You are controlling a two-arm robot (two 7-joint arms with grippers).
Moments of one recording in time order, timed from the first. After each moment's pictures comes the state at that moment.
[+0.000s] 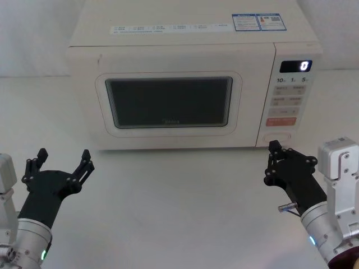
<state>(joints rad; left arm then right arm) 0.27 0.24 0.04 -1.85 -0.25 -0.02 -0.02 -0.17 0.19 -0.26 -1.77 0.07 -0.06 -0.01</state>
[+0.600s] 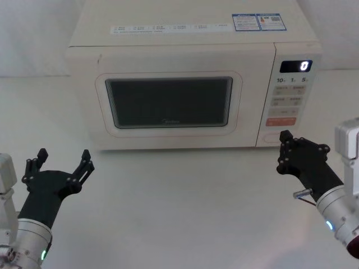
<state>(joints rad) 0.27 0.24 0.04 -1.85 -0.25 -0.02 -0.02 -0.14 0.19 -0.17 -1.80 0.10 0.04 0.09</state>
